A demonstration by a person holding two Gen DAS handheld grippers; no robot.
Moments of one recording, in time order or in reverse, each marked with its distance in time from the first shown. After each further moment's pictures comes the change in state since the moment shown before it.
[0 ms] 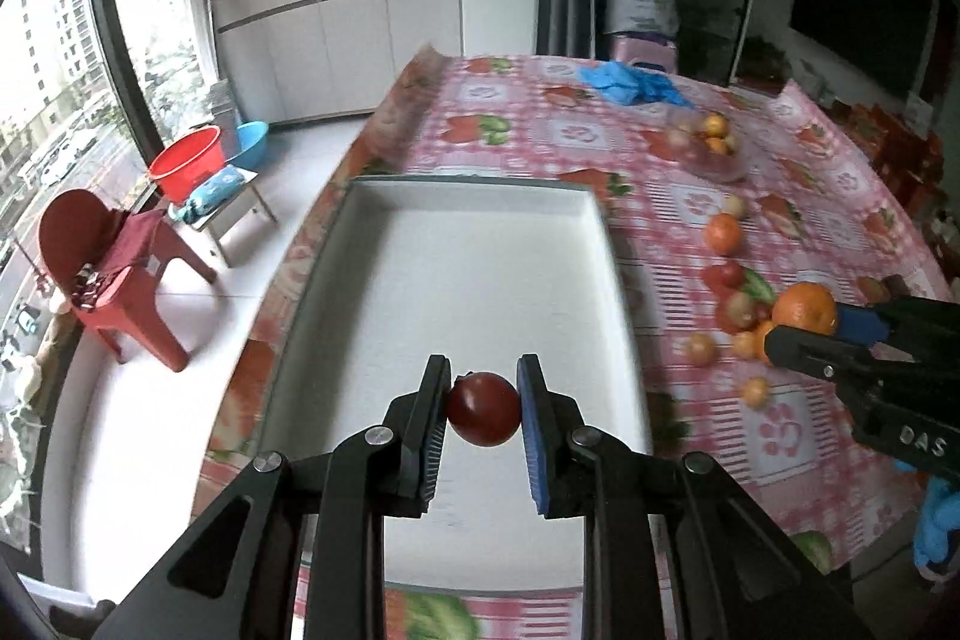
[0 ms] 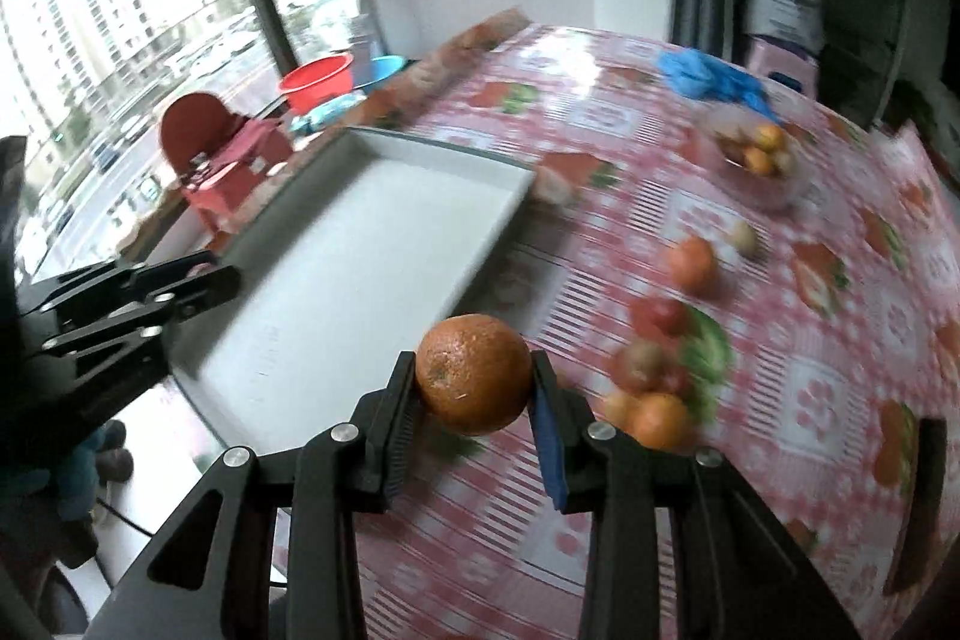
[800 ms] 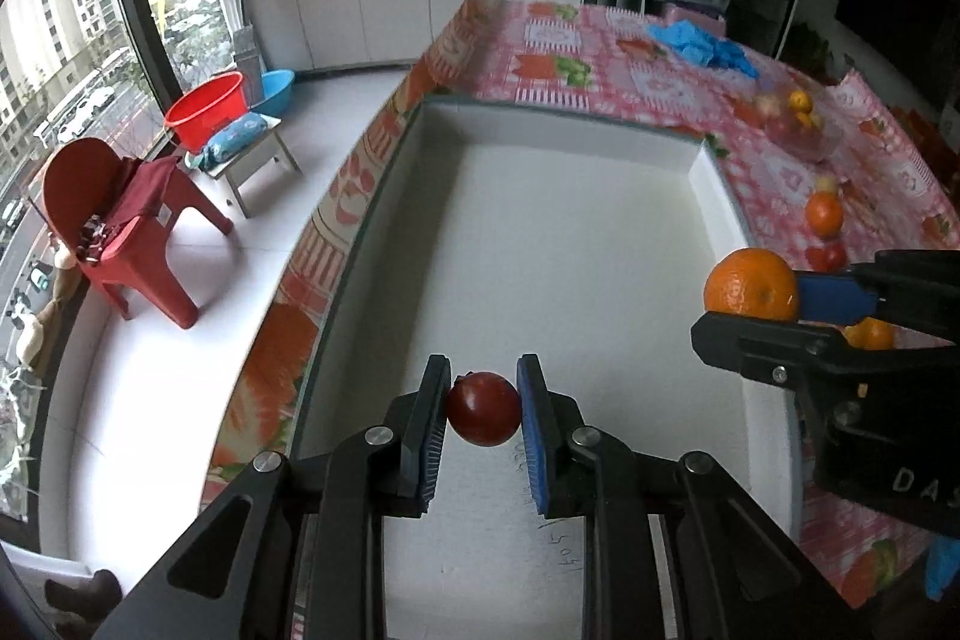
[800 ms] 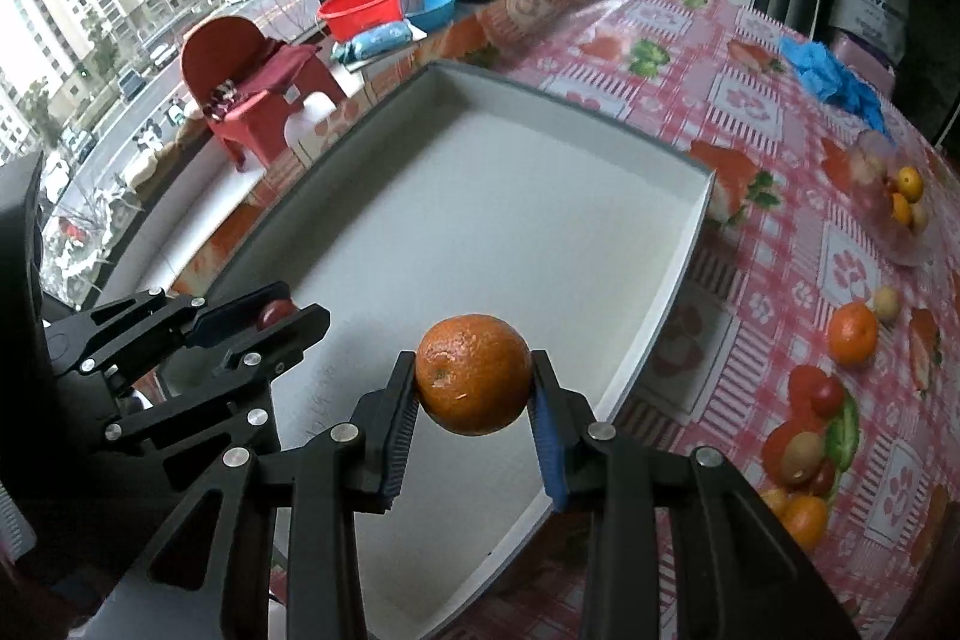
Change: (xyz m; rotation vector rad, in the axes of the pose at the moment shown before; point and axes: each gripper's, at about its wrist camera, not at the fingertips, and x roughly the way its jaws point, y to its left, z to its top) left arm 0.064 0.044 -0.011 -0.058 0.097 0.039; right arm 0.093 0.061 0.038 -0.086 0.175 0.053
